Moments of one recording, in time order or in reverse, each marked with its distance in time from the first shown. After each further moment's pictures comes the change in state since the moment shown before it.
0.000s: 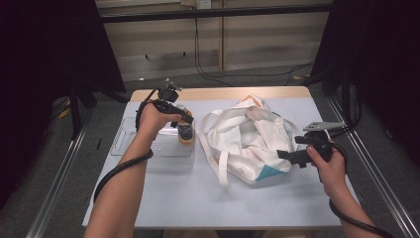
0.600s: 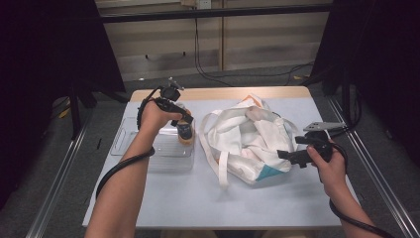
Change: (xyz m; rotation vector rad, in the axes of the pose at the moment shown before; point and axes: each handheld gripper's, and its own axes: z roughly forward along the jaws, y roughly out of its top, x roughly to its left) left arm -0.001 0.008 0.002 0.063 0.013 0.053; right arm -0.001 -0.001 0.000 0.003 -0.006 0.004
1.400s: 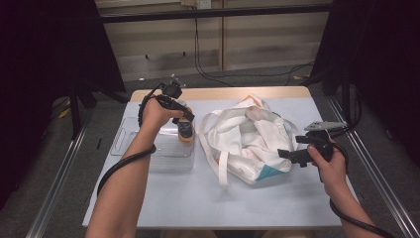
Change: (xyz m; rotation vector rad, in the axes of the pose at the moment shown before) left arm -0.003 0.009 -0.003 0.007 0.007 0.007; right arm -0.001 0.001 -0.001 -0.013 0.000 0.004
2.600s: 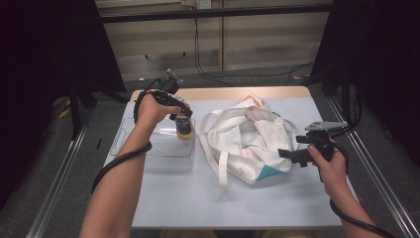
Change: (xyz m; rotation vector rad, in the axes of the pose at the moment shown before) left arm 0.001 0.005 -0.017 -0.019 -0.005 -0.006; right arm -0.001 0.000 0.000 -0.003 0.000 0.003
